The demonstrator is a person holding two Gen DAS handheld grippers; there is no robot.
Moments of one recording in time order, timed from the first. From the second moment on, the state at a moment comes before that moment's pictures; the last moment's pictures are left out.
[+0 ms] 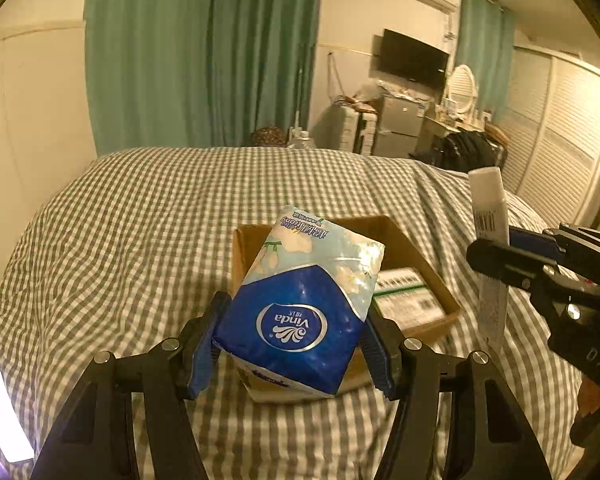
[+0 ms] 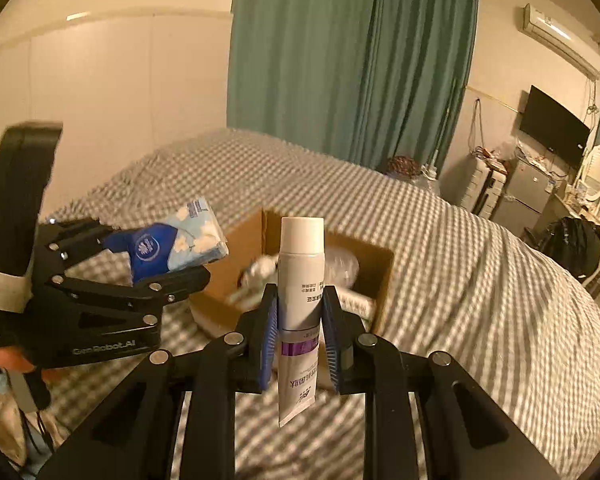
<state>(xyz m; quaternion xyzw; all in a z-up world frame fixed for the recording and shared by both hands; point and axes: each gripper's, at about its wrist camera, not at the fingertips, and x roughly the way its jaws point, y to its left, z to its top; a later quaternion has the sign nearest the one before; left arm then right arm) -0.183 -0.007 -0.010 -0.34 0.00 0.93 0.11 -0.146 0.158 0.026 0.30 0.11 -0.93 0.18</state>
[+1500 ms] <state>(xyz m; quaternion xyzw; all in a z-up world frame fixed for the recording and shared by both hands) -0.242 0.008 -0.028 -0.37 0.02 0.92 0.09 -0.270 0.170 0.025 0.33 0.02 -0.93 0.17</state>
